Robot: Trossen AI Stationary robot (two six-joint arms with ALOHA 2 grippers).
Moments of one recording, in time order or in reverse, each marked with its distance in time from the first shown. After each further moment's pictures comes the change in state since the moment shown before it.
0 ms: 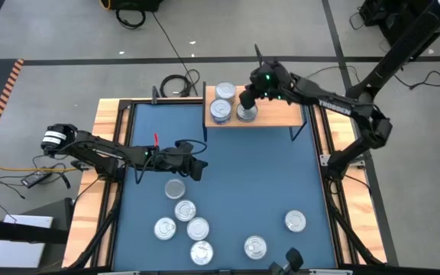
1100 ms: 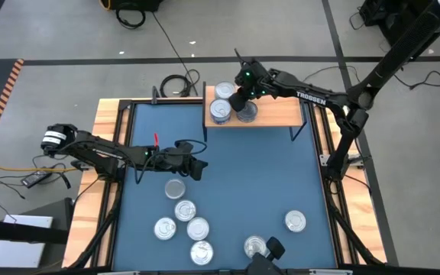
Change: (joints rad) left arm 0.000 0.000 0.000 0.000 0.000 -0.003; right arm -0.024 0.252 0.190 -0.139 -0.109 -0.051
